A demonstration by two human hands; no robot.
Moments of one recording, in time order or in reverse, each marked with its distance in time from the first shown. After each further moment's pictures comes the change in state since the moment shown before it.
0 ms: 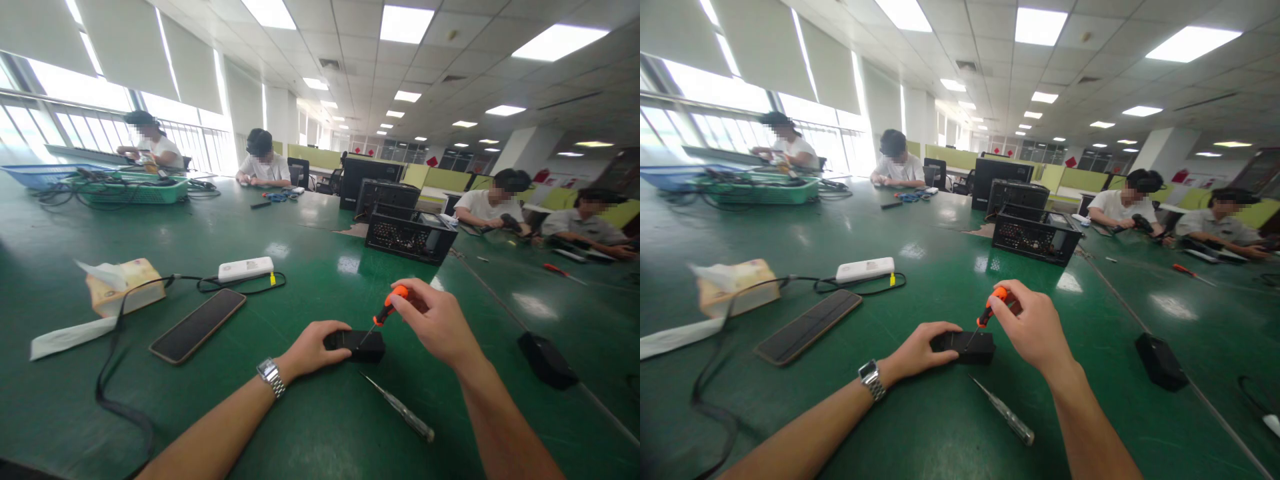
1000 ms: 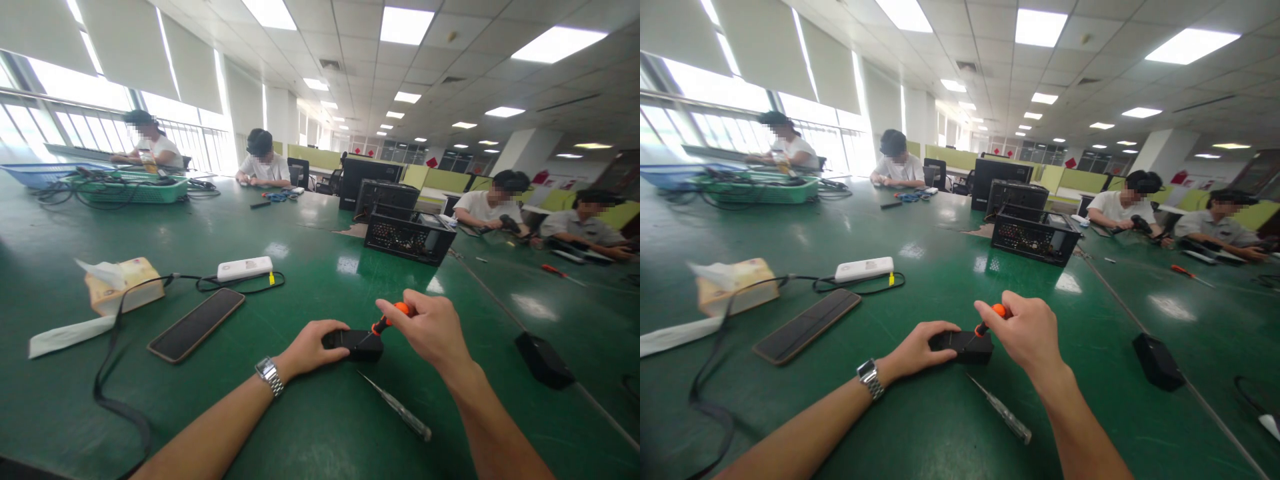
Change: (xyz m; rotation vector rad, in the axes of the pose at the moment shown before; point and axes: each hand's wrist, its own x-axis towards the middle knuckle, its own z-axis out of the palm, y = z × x) left_hand 0.001 0.002 0.000 -0.027 -0.017 -0.019; right_hand -0.008 0.000 0.011 -0.417 0.142 0.001
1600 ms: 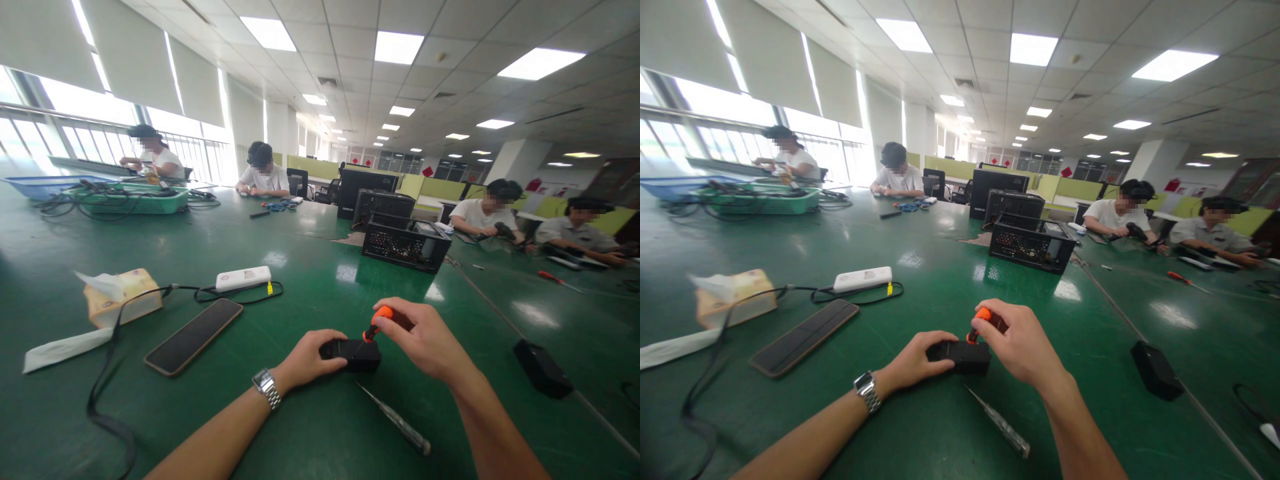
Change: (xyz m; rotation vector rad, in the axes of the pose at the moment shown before) left_hand -0.001 0.000 0.001 -0.008 -0.002 -0.013; right_hand 0.004 -0.008 -0.019 0.412 -0.376 -0.123
